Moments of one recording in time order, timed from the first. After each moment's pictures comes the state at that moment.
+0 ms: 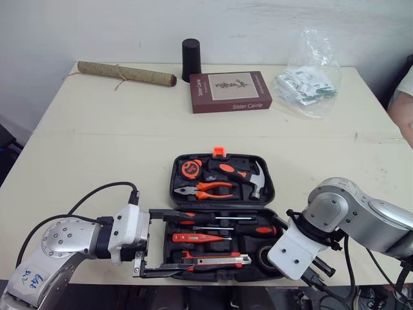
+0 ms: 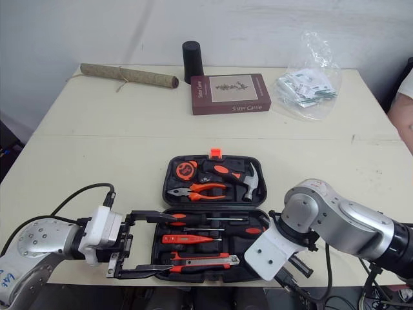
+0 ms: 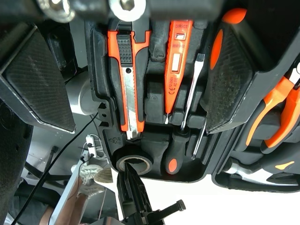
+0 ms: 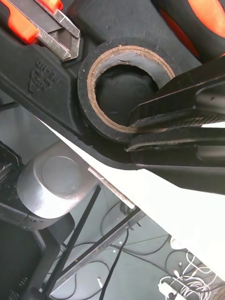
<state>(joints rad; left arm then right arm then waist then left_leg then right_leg) 0.14 0.81 0.11 -0.68 -0.63 0.35 -1.04 -0.67 -1.21 0.76 -0.62 0.04 0.28 1.56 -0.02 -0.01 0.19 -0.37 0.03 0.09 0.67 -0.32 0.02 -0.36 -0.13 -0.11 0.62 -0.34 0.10</state>
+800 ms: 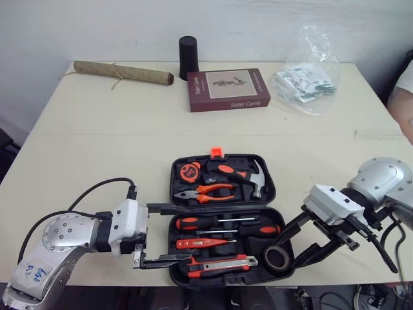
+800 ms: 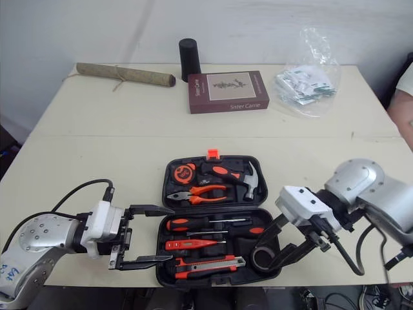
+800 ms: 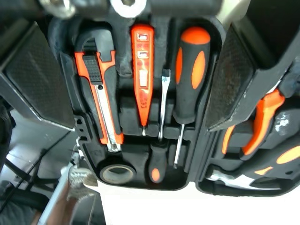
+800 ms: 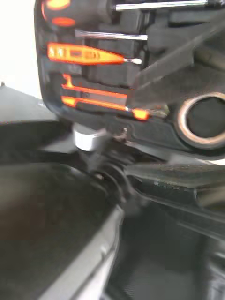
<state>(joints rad) 0.11 0.80 0.10 -0.61 -0.60 0.31 -1.05 -0.32 -1.23 0.32 -0.27 0.82 0.22 1.56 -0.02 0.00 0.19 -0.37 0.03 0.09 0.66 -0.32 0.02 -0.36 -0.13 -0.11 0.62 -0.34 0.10</state>
